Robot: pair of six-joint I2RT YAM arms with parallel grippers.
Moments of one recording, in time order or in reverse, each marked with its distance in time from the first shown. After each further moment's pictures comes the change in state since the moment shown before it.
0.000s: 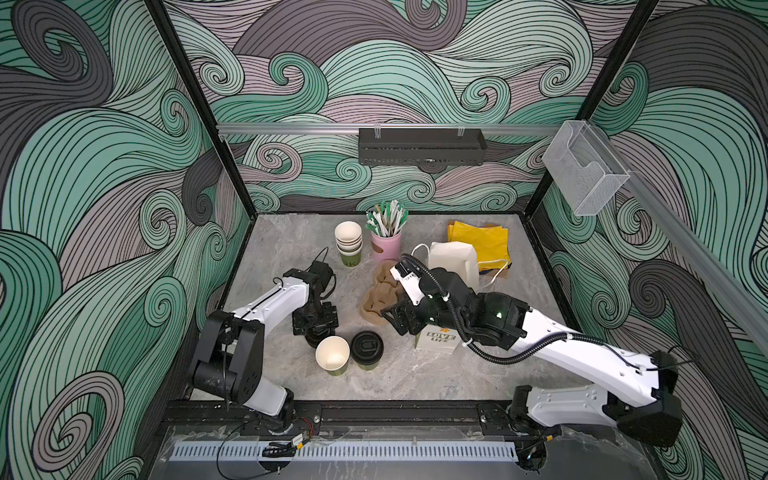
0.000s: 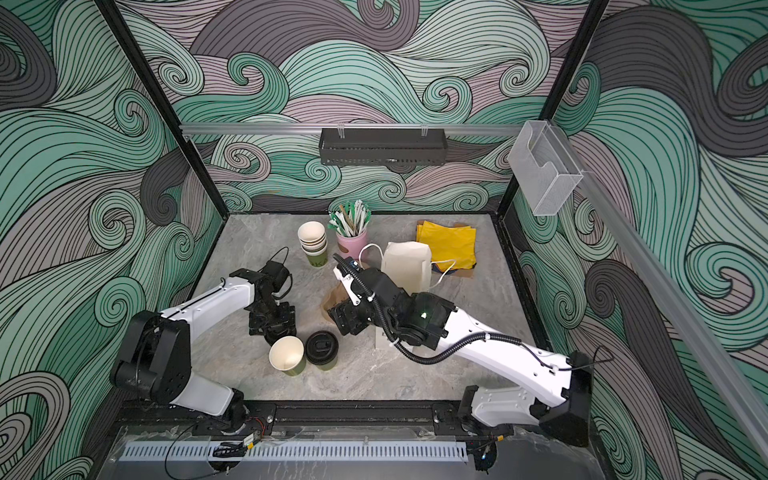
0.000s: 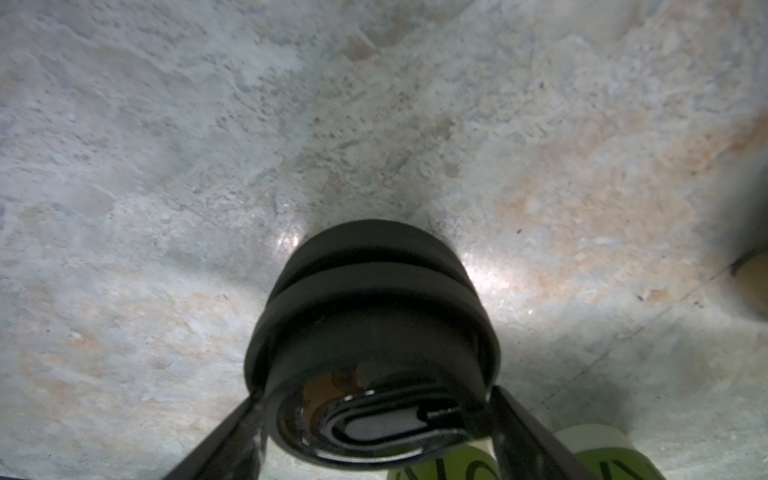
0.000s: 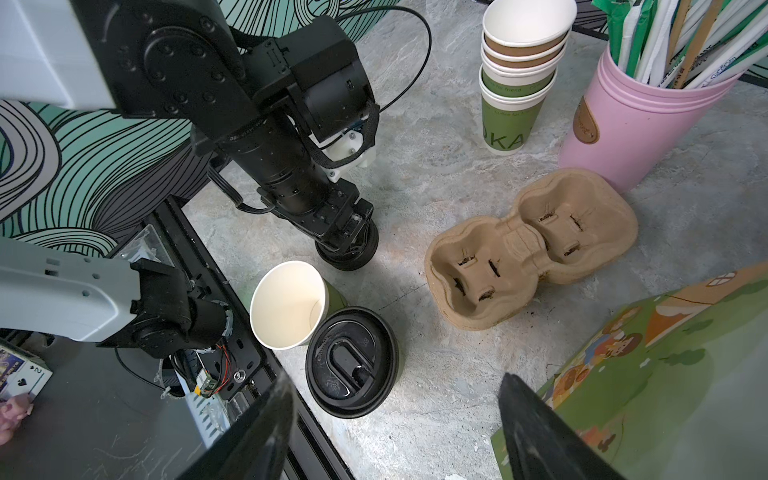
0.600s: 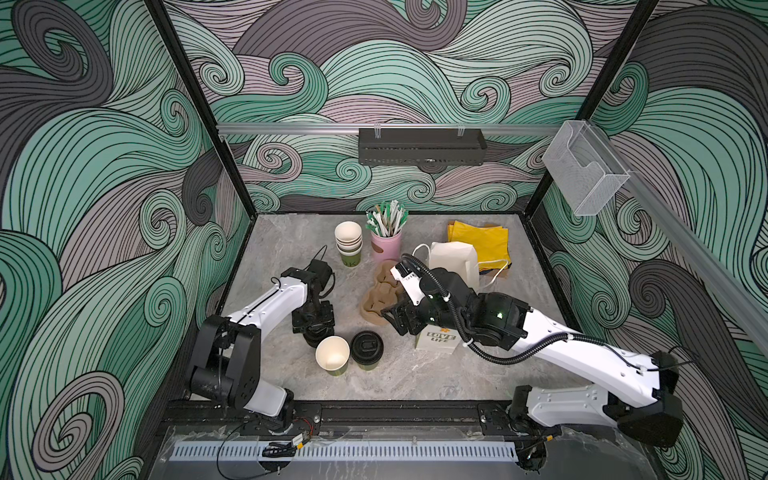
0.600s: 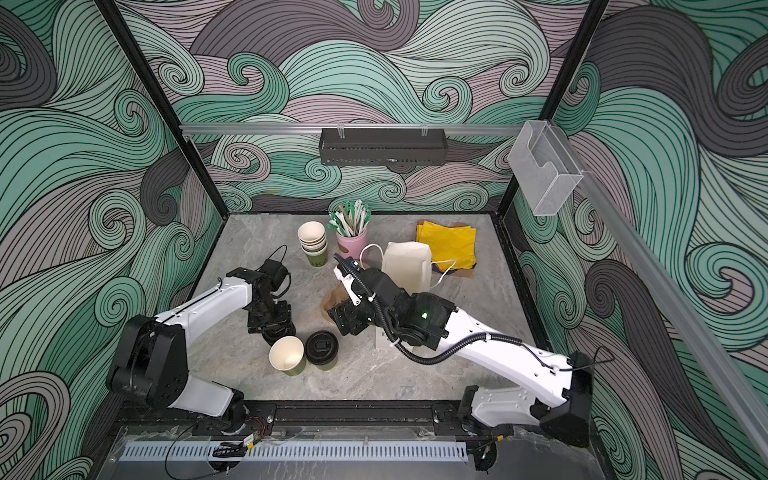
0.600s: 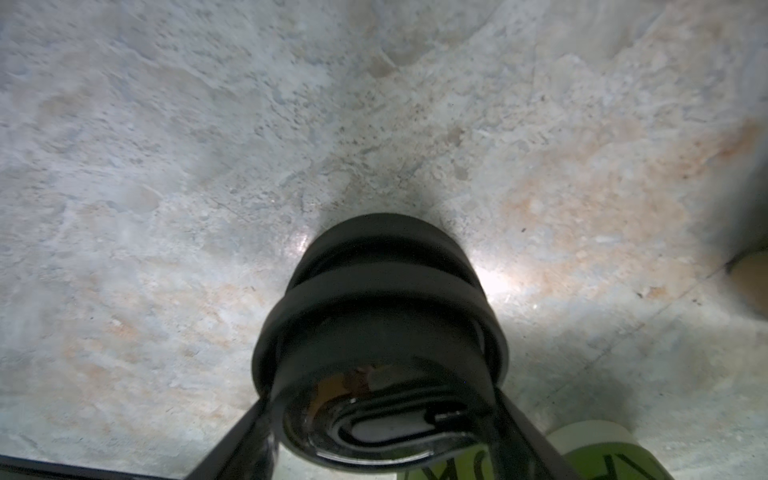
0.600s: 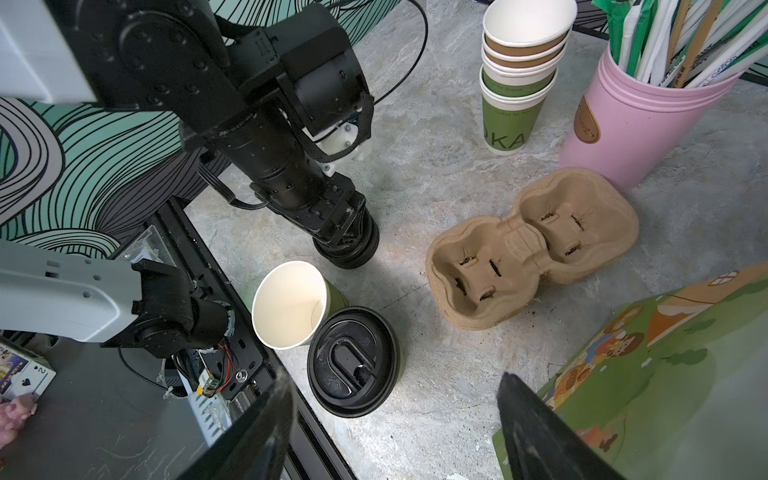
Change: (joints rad) left arm 0.000 -0.042 0.028 -0.042 -0.039 0.001; right arm 0.000 -0.003 -0.001 0.000 -0.001 0.004
